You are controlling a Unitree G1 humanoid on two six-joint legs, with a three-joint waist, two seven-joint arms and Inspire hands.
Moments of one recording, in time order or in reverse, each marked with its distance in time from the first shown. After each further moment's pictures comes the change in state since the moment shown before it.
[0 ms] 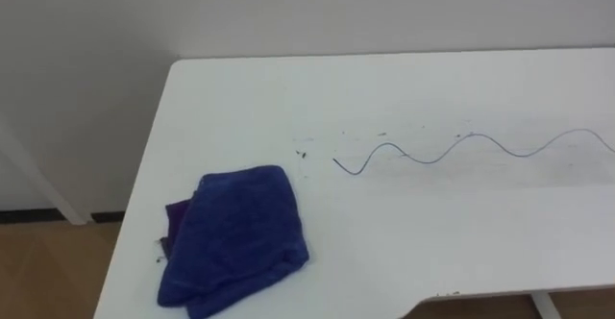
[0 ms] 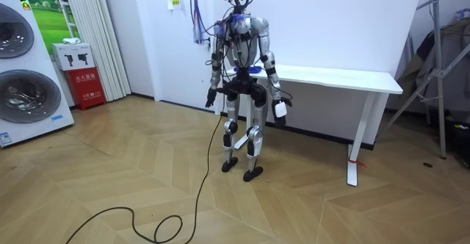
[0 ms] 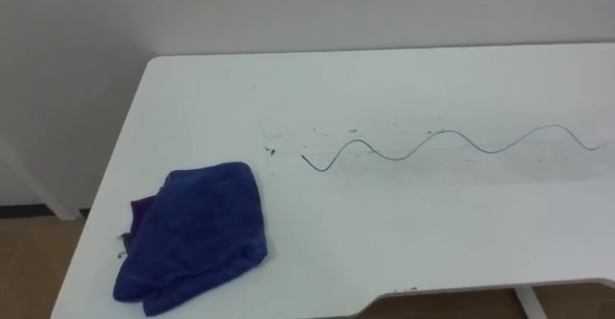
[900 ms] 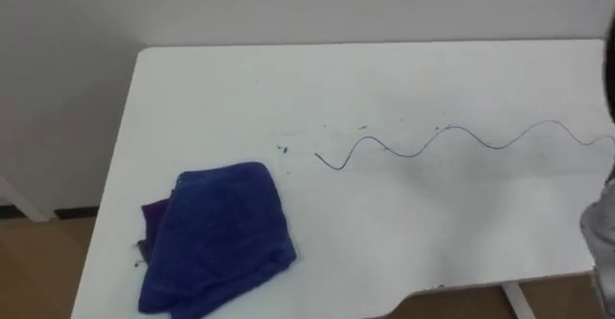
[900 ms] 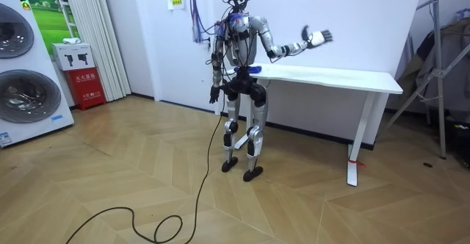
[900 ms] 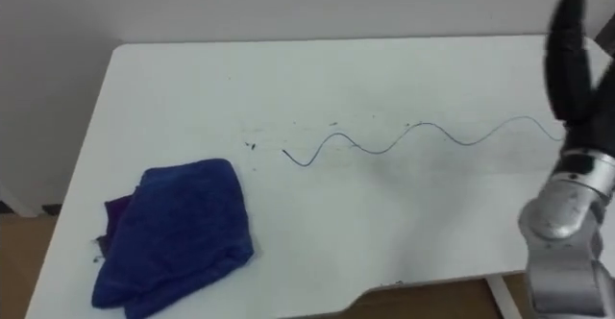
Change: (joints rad) left arm -0.062 0.089 -0.183 -0.071 -0.029 -0.068 -0.005; right arm -0.150 -0.161 0.174 -1.450 -0.671 -0.033 -0.415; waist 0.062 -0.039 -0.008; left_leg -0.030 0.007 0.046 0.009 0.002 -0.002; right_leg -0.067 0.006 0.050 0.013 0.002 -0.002
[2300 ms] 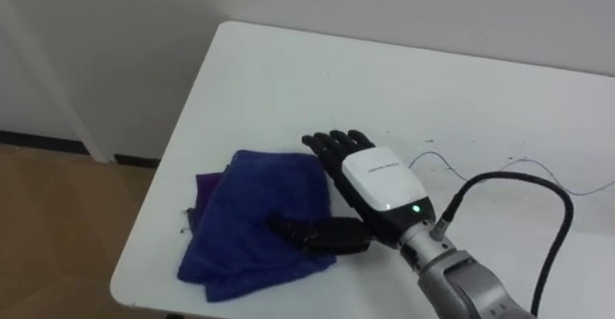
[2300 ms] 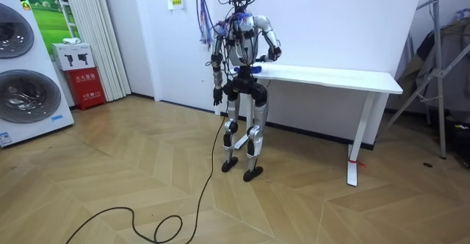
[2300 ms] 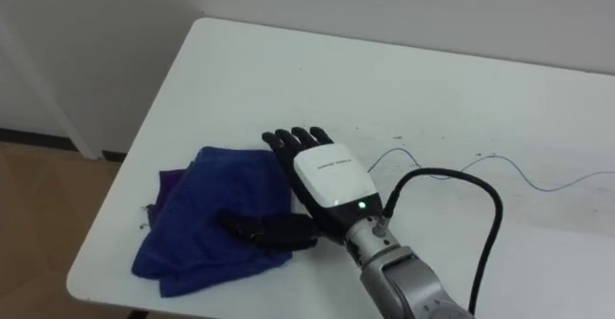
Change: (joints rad) left arm -0.070 0.007 -0.176 0.030 -0.010 -0.085 -0.006; right arm 0.094 -0.002 0.608 0.008 -0.621 -0.091 0.302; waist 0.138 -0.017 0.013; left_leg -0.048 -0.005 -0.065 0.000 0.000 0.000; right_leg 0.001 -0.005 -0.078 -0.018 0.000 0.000
